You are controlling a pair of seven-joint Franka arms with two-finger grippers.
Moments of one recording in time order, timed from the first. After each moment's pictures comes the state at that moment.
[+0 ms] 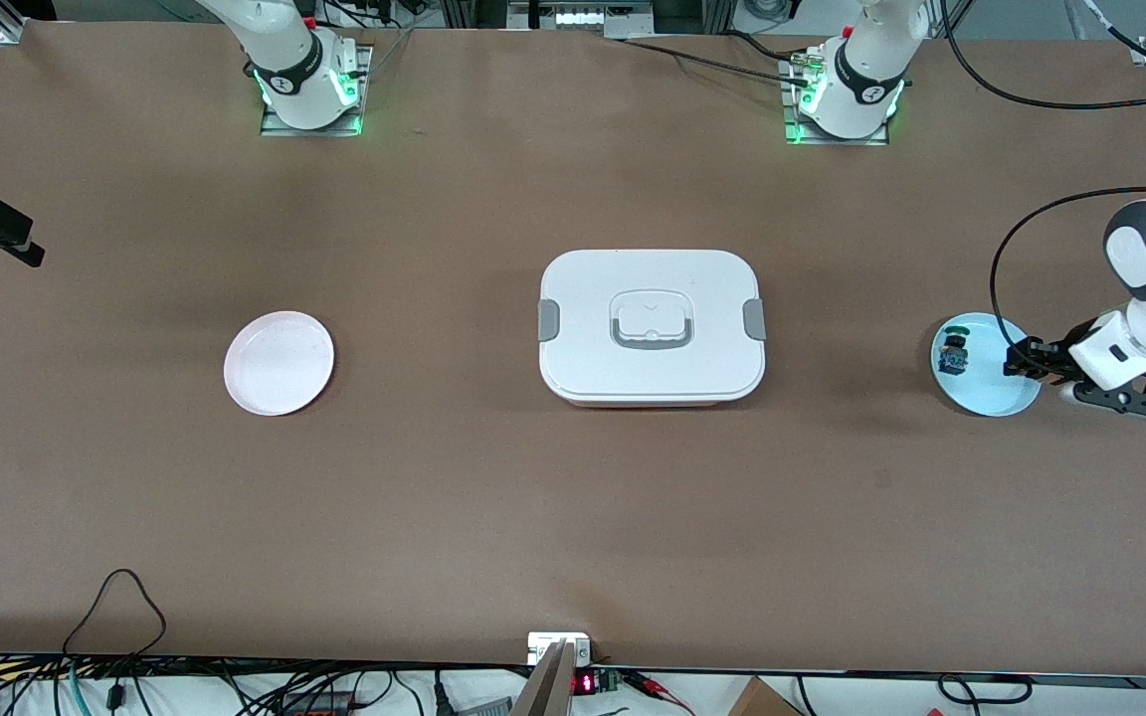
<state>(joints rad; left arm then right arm) 0.38 0.36 -0.10 -1.93 0.02 2.25 0.46 0.09 -0.01 -0.22 -1.64 0.02 1.72 -0.16</state>
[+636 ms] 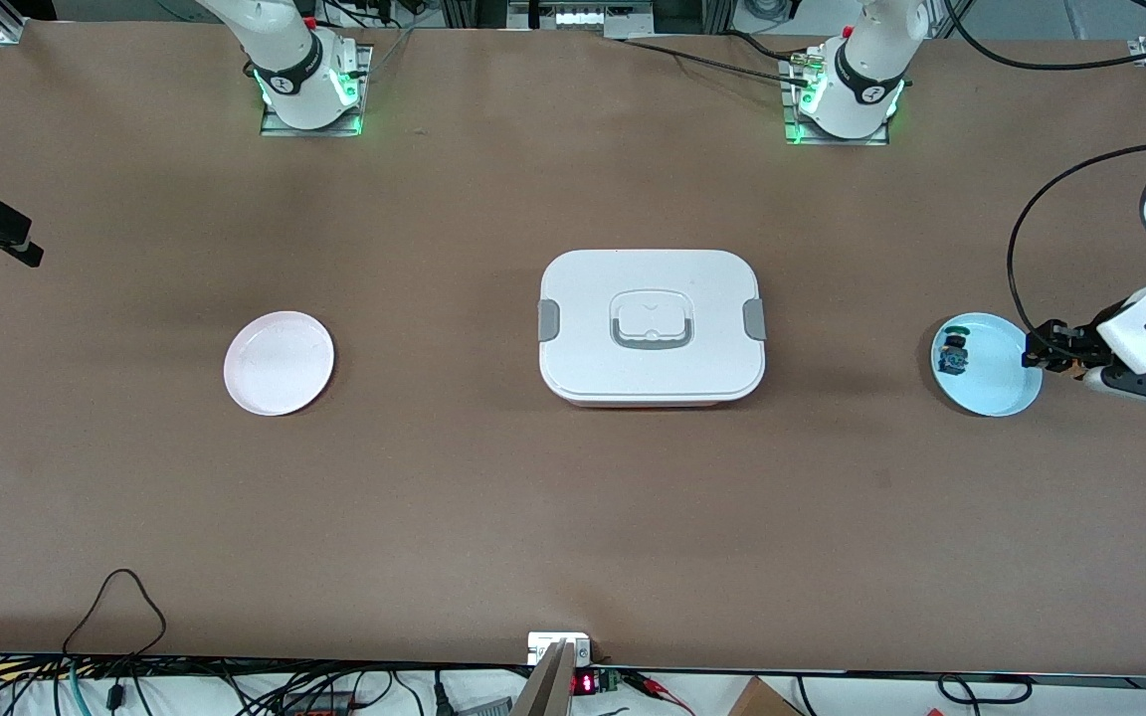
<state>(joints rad) 0.33 0.22 -0.11 -1.89 0.00 2.11 0.46 0.09 -0.01 -0.22 -1.64 0.02 1.72 -0.16</state>
